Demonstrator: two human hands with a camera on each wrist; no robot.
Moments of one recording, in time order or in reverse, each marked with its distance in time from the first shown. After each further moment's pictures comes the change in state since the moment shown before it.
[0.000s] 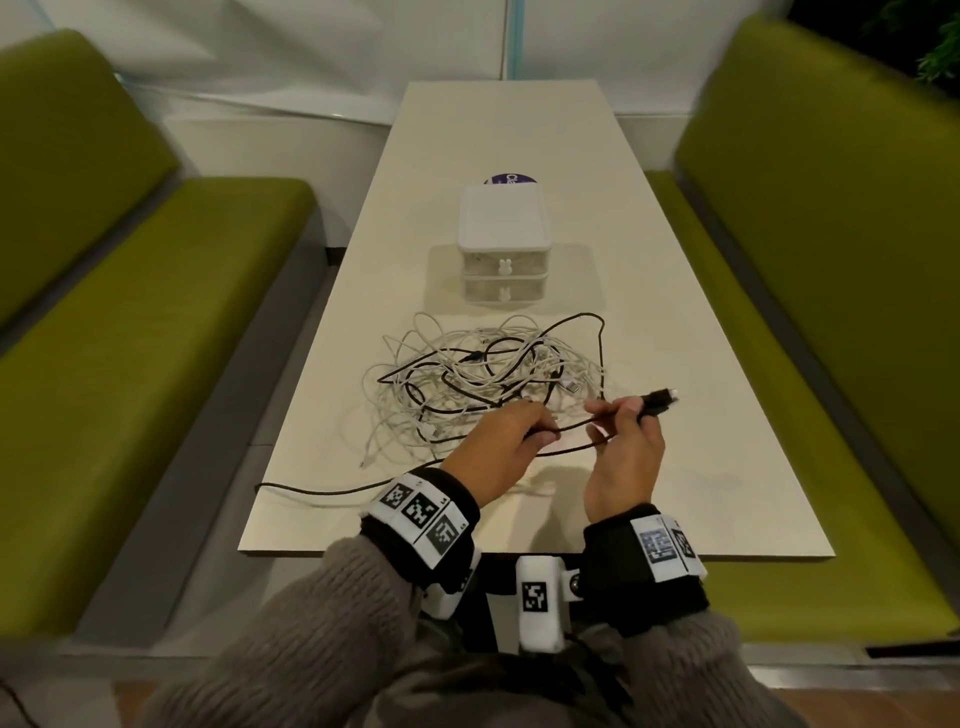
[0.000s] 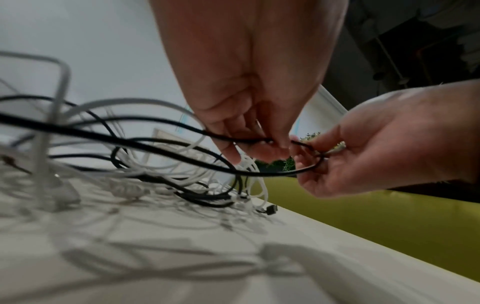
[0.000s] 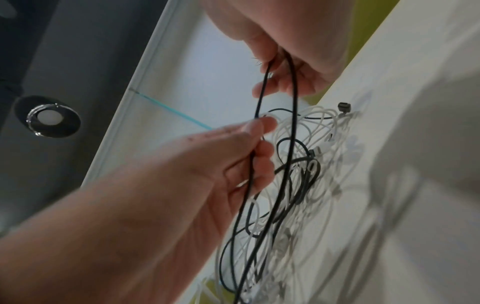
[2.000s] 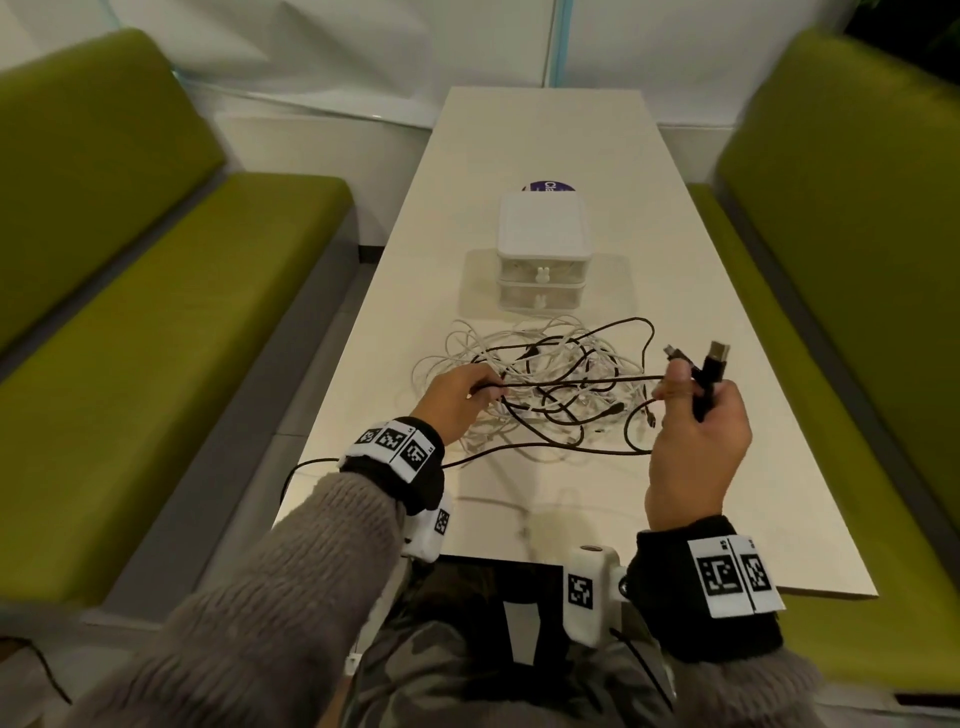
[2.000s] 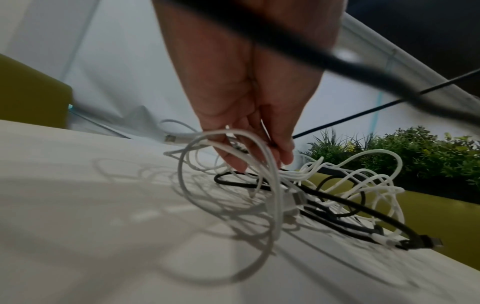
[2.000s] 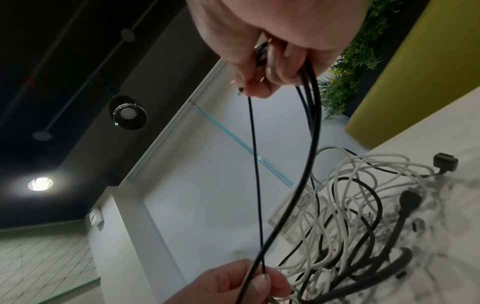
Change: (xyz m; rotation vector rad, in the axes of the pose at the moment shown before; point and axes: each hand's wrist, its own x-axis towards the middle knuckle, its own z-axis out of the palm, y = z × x) left_hand 0.020 -0.065 -0.062 0.040 0.141 -0.187; right_hand -0.008 -0.040 0.007 -0.234 -0.101 -0.424
